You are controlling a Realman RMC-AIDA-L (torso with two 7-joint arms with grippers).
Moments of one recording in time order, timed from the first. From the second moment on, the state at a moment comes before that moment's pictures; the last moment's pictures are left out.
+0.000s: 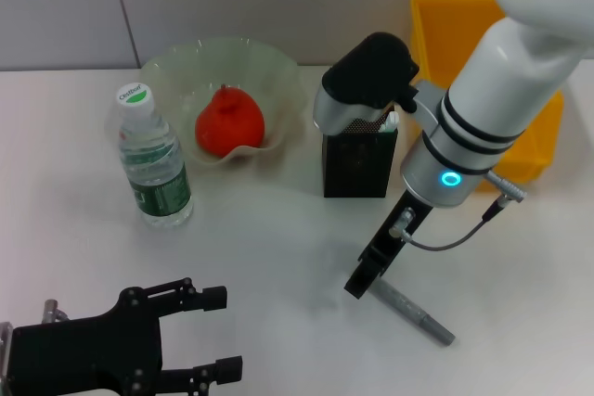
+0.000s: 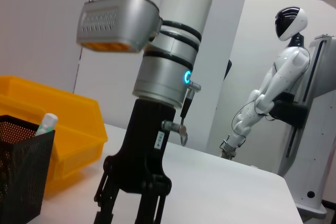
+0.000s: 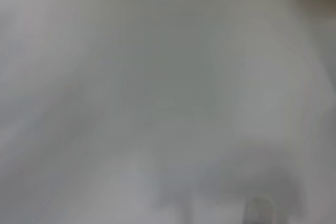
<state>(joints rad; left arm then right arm) -0.31 -2.04 0.87 0.58 1.82 1.80 -1.13 1.04 2.09 -1.52 -0.75 -2.49 -1.40 2.61</state>
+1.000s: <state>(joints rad) -0.31 -2.05 0.87 0.58 1.82 1.80 -1.13 1.04 2.09 -1.60 -0.71 -2.48 -1.35 2.62</state>
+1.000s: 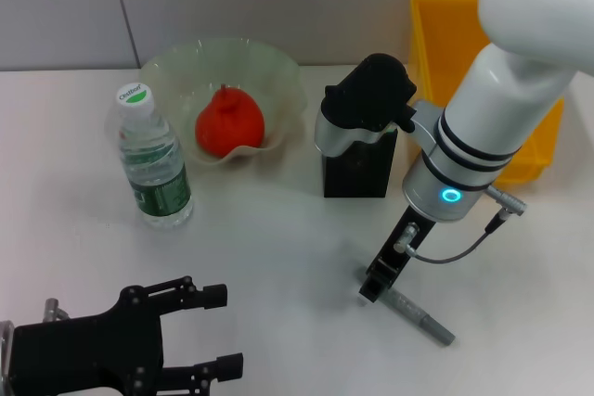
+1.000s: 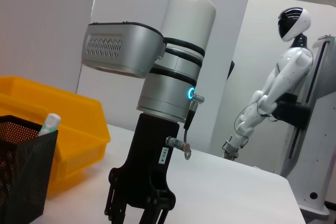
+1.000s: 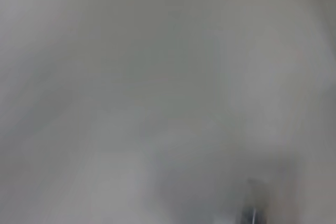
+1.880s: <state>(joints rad) -0.31 -2.05 0.87 0.58 1.84 1.78 -1.11 1.04 2.09 -1.65 -0.71 -2.46 -1.33 2.62</state>
